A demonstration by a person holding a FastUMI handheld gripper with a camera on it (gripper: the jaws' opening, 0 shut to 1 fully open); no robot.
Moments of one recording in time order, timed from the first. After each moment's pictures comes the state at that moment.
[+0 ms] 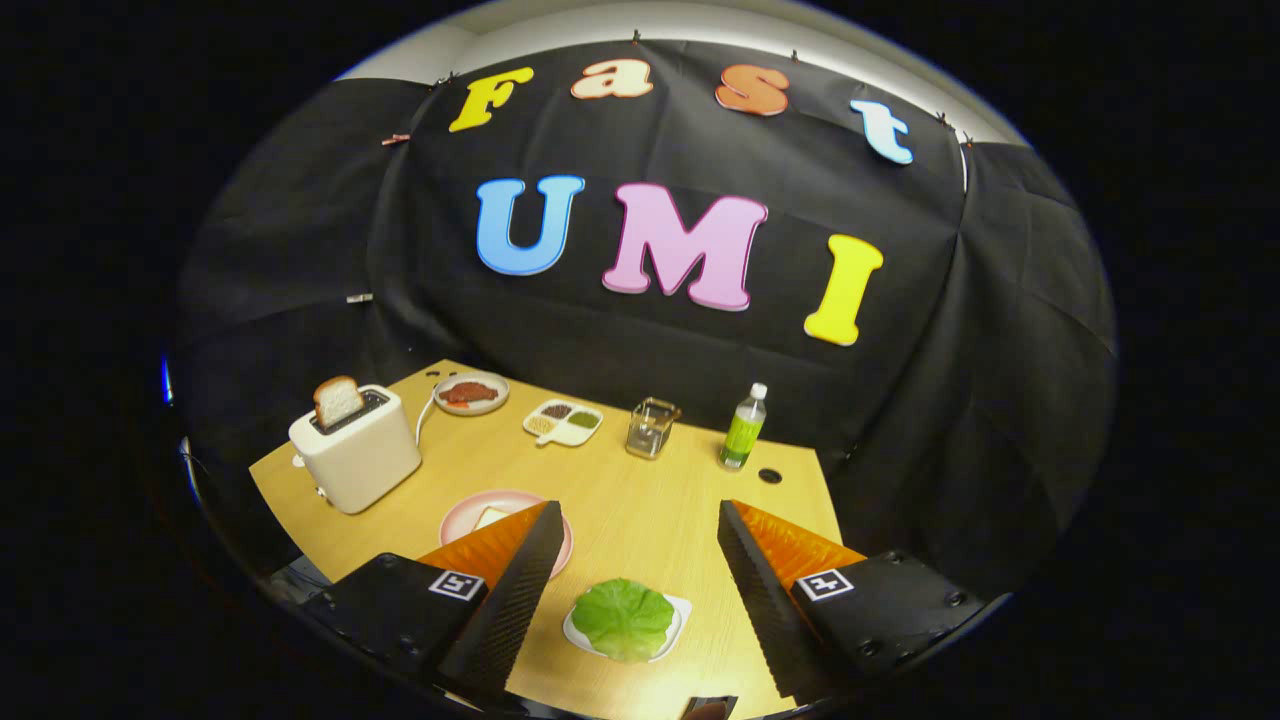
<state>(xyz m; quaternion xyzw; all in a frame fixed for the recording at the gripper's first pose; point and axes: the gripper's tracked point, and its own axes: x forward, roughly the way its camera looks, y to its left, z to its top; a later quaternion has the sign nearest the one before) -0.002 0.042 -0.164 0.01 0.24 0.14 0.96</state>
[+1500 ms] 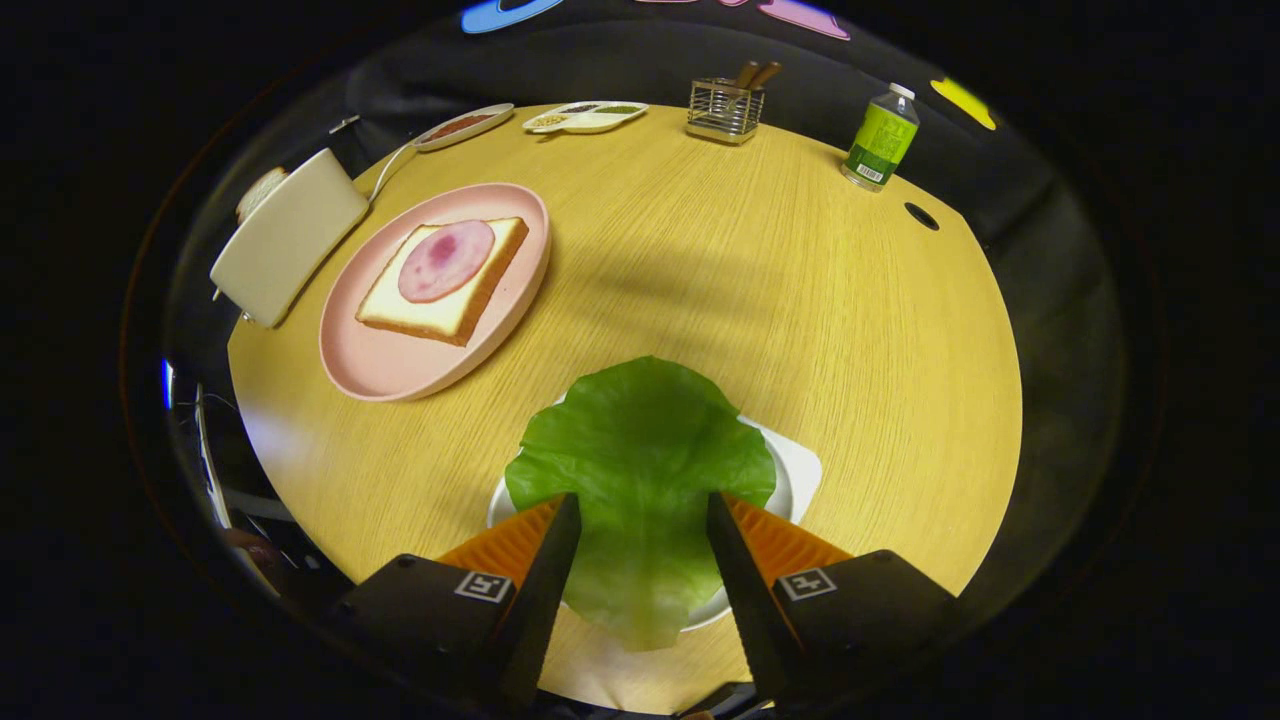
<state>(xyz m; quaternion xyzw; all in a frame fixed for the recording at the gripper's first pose) -0.029 0.080 -0.447 -0.02 0.57 0.23 0.79</state>
